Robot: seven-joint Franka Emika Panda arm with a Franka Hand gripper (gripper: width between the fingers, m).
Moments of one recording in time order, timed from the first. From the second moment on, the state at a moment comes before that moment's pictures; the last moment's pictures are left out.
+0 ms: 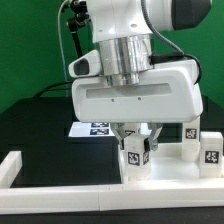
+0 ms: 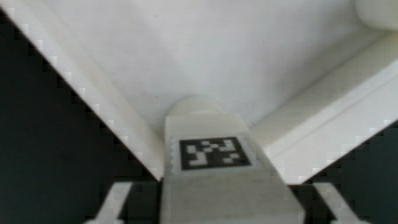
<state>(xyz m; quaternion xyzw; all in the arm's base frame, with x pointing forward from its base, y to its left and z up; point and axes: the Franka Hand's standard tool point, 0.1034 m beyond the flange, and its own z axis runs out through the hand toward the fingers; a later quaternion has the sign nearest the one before) 0.622 0.006 0.072 -0.94 0.32 -0.03 0.07</state>
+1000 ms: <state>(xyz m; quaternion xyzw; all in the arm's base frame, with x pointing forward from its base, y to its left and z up) 0.628 0.010 0.075 -0.56 0.82 0.06 0.10</state>
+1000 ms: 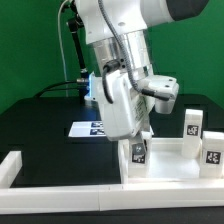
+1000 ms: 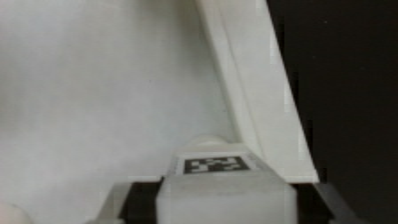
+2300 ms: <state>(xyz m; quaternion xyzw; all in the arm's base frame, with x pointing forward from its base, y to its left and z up) 0.606 0.022 0.142 -0.64 0.76 0.06 0.12</state>
